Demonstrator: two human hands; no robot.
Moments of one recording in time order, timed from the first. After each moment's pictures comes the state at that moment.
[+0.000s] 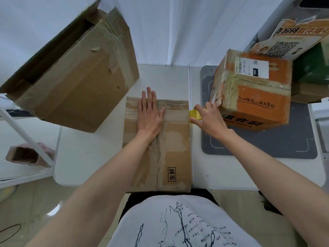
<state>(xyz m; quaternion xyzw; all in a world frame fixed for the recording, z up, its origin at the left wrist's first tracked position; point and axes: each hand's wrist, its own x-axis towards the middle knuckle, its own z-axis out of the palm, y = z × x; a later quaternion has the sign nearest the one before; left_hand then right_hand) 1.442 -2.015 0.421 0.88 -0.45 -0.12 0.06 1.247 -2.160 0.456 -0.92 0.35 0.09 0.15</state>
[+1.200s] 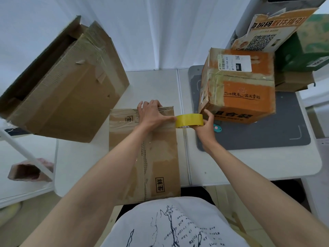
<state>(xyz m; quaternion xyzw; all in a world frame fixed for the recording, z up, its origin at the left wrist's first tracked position) 1.431 -2.052 0.468 0.85 -0.43 -0.26 0.14 1.220 -2.110 0.441 -0.49 0.58 -0.20 0.61</state>
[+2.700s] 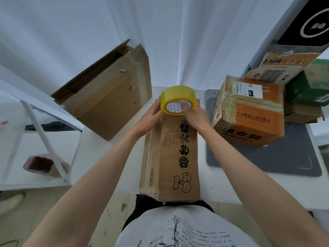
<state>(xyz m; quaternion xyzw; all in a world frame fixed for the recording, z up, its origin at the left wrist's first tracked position) 1.463 -1.972 0.551 0.71 -0.36 -0.44 0.41 1.321 -2.104 0.564 -0.73 0.53 -0.02 0.43</state>
